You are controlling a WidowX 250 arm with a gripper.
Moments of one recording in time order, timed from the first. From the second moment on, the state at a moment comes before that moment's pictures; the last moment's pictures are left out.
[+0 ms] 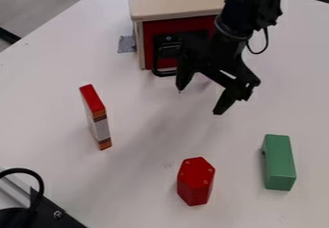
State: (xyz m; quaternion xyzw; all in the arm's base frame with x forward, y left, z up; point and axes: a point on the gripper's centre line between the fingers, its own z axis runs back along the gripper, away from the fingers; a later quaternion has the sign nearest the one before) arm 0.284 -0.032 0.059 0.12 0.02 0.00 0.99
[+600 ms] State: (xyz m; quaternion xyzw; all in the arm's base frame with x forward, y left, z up) arm 0.319 -0.001 0.029 0.12 0.02 -0.06 0.99
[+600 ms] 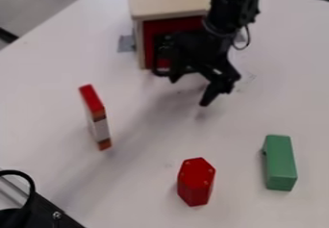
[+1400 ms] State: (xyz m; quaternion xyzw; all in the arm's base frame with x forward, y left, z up) arm 0.323 -0.002 0.036 0.09 0.04 -0.08 0.99
